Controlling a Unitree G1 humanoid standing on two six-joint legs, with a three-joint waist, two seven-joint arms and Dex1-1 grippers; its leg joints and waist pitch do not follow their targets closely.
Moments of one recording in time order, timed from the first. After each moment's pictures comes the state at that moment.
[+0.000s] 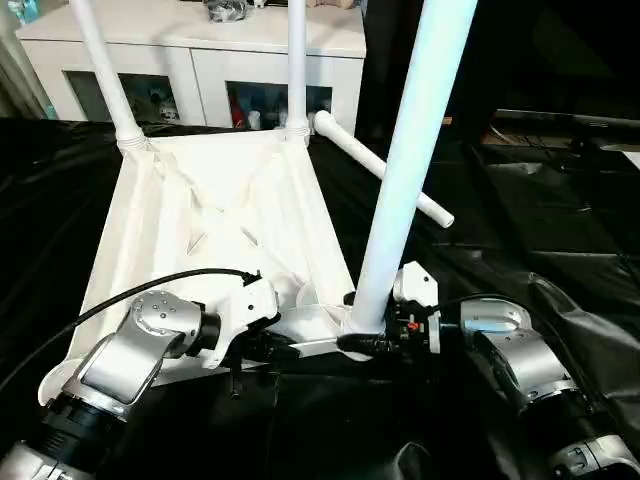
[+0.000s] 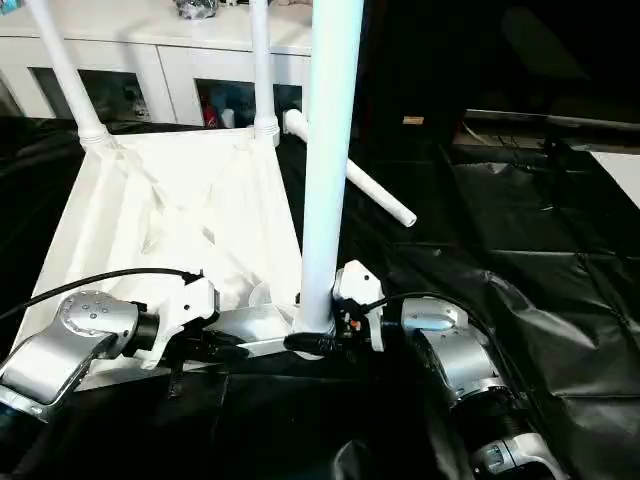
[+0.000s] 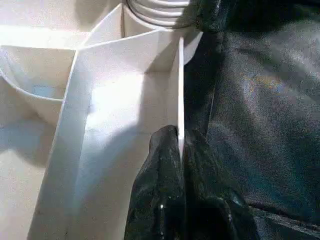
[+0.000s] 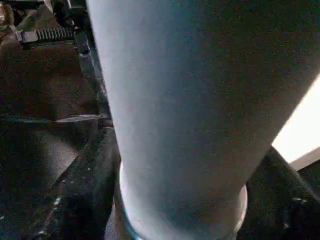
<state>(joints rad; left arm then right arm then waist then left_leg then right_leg) -0.32 0.56 -0.33 0.07 -0.07 0.41 -1.18 -0.39 -0.34 0.24 0.43 0.16 -0.01 1.18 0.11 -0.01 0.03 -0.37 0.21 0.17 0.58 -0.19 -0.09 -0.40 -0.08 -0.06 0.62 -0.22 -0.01</state>
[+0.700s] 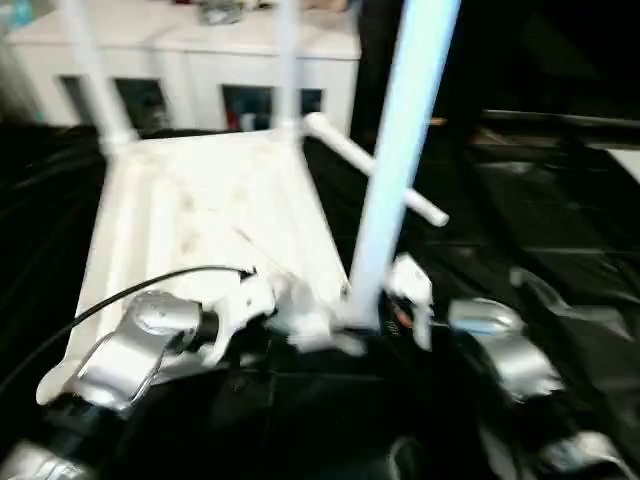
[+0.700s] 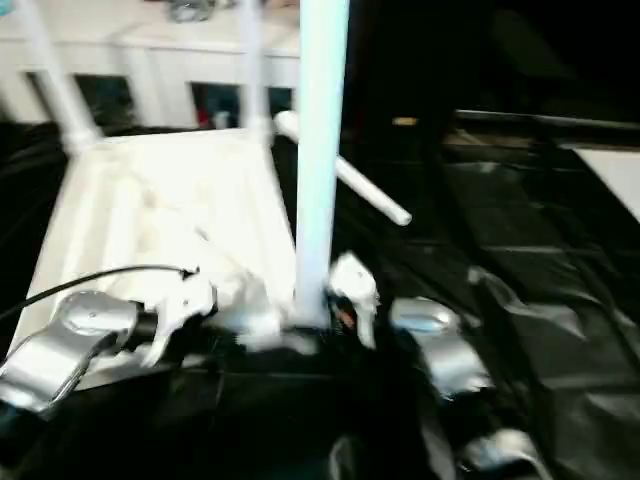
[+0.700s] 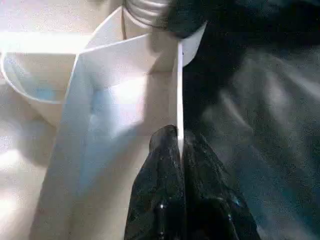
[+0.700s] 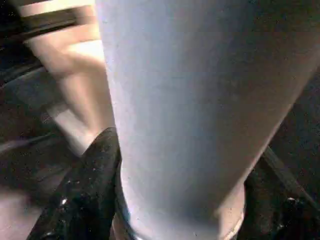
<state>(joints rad) -0.38 0.45 -0.31 0.17 -0.01 0.43 -1.01 -0.44 -0.20 0.18 0.55 0.09 0.03 0.82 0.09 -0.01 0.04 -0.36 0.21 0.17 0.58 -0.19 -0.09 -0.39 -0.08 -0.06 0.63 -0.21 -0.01</state>
